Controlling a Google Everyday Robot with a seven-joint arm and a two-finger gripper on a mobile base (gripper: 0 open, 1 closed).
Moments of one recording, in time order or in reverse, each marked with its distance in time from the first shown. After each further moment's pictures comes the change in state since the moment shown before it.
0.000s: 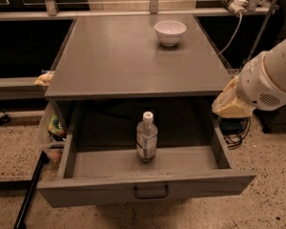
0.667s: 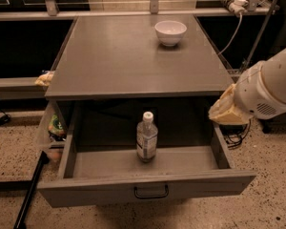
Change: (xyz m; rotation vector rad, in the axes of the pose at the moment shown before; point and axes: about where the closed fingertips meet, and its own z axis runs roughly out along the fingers) arm 0.001 0.010 0.014 -0.009 -0.027 -0.015
